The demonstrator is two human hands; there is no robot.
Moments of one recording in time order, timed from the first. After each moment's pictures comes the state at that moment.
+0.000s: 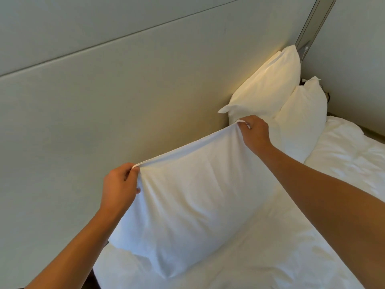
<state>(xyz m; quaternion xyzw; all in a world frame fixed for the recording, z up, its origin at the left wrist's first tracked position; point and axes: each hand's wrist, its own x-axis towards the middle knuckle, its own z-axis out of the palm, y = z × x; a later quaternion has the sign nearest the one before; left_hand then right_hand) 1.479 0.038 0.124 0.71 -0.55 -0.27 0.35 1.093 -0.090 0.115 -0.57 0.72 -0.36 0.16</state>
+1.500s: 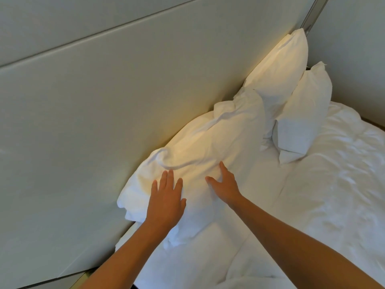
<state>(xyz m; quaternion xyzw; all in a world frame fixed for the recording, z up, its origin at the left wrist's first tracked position) 1.517 0.076 0.033 0.59 -0.79 -0.13 -0.07 1.293 0.039 -0.034 -0.45 0.77 -0.21 0.40</state>
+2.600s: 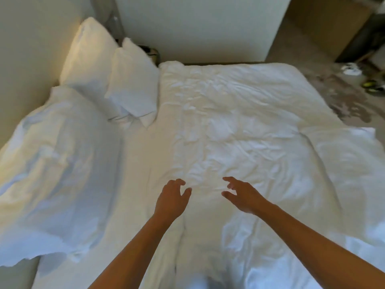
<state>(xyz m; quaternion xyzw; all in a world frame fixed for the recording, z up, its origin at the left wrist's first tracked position) 1.209 0.397 0.048 0.36 -0.85 -0.37 -0.04 1.027 0.602 0.028 -0.32 0.88 -0.15 0.30</state>
